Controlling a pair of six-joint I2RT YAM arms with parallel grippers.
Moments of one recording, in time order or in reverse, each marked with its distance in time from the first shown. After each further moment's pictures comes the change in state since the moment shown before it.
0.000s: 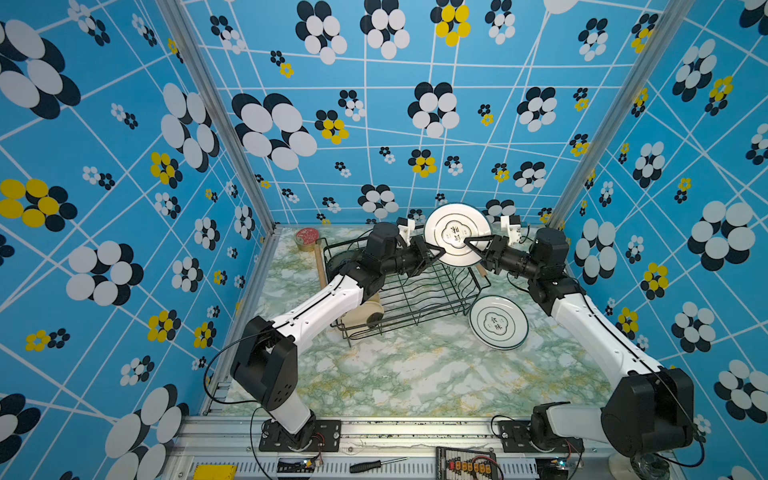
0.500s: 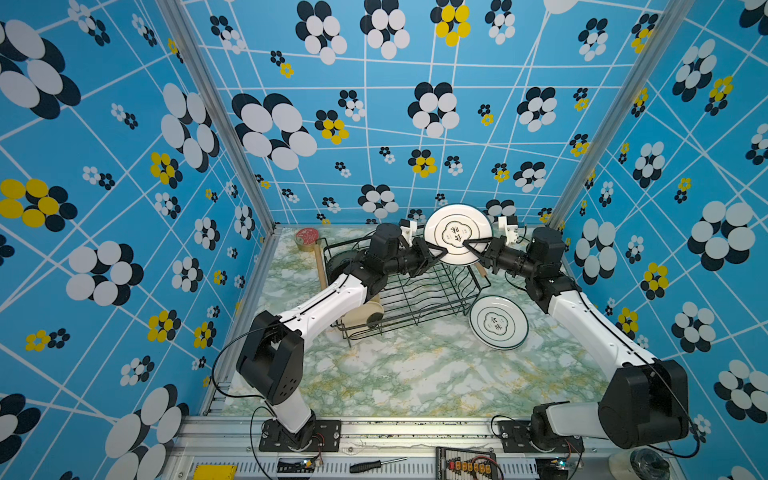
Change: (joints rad) left arm 0.000 0.035 0.000 0.038 0.011 -0.026; right arm 0.000 0.037 0.003 0.023 -0.005 0.020
